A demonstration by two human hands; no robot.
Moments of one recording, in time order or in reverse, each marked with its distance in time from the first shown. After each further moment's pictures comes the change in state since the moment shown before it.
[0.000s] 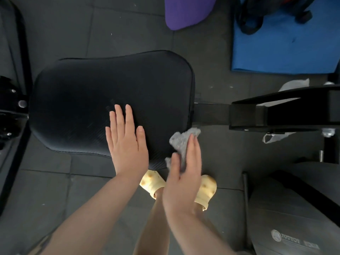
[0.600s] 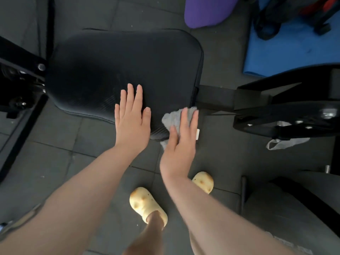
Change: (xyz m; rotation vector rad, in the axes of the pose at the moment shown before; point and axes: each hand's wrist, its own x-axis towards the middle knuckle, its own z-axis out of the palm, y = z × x) left_hand -0.024 -0.002 -0.006 -0.036 -0.084 0.010; right_hand 0.004 0.018 -0.006 -0.049 -0.161 -0.181
